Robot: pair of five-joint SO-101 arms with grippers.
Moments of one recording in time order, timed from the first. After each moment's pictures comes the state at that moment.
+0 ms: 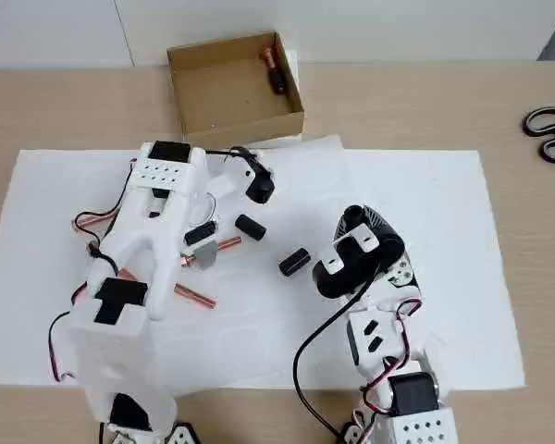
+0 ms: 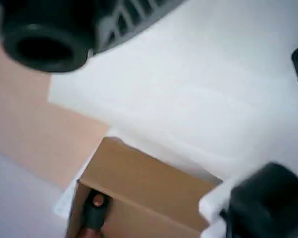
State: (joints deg) left arm 4.3 25.7 -5.0 90.8 -43.5; right arm -13.0 -102.1 96.2 22.4 21.0
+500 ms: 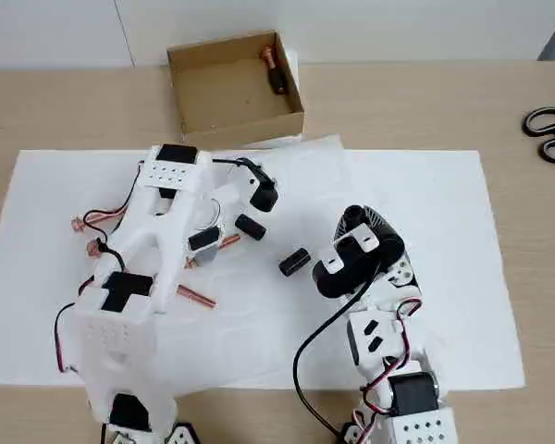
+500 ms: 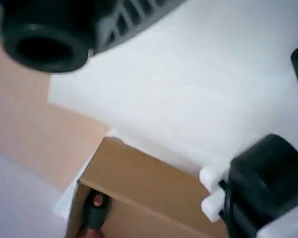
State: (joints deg) left arm 4.7 30.0 -9.1 94.6 -43.1; right arm -13.0 -102.1 96.2 22.4 21.0
